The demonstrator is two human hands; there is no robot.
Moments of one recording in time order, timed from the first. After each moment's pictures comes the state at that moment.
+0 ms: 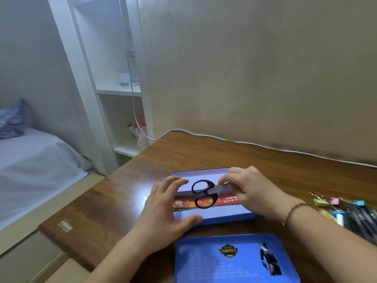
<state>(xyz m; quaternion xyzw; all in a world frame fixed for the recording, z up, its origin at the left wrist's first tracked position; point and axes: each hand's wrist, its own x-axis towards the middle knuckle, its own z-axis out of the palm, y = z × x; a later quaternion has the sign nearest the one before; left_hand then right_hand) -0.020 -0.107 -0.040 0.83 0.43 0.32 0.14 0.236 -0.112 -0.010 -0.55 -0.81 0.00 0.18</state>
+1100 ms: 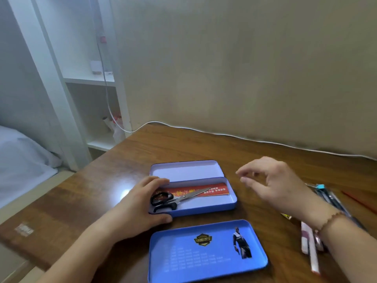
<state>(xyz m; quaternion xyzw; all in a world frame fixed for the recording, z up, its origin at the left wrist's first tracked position) -0.026 -0.081 -0.044 0.87 0.40 0.19 0.20 0.286 -0.183 0.014 -0.64 -0.72 0.01 0.27</state>
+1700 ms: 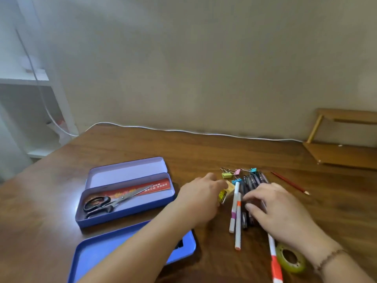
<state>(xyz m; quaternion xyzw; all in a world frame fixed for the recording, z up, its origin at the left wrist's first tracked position) 0.224 -0.165 -0.019 0.95 0.29 0.04 0.11 0.364 -0.290 -0.023 -0.81 -0.57 -0.01 0.15</state>
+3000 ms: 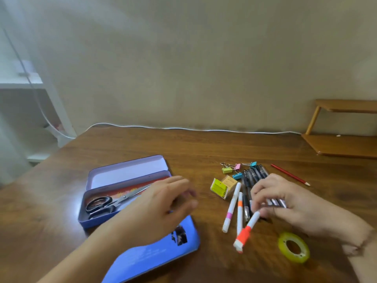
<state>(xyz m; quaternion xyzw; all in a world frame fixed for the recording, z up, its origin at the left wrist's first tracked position) 0.121 -0.166 -0.001 0.94 0.18 0.19 0.22 0.385 -0.311 0.002 -0.68 -0.69 0.18 0.19</state>
